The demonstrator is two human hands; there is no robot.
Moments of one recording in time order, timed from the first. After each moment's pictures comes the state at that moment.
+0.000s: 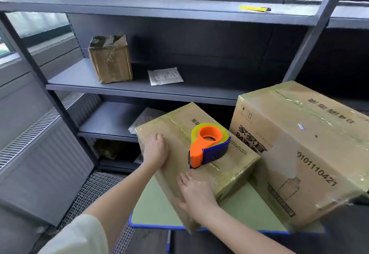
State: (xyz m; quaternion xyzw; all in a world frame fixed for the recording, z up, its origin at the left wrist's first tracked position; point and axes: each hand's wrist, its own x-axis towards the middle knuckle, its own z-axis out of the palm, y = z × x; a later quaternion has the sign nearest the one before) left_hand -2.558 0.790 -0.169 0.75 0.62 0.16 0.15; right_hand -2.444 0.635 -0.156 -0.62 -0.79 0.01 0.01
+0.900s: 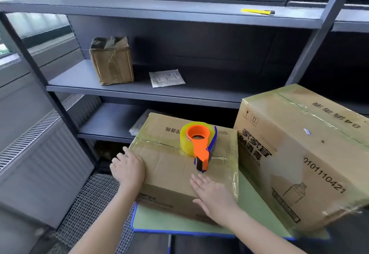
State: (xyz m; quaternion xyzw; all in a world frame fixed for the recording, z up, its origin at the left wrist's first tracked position) left_hand -2.620 0.765 -0.183 0.63 0.76 0.15 0.07; right_hand -2.401 0.634 -0.165 -0.56 -0.82 0.02 -0.03
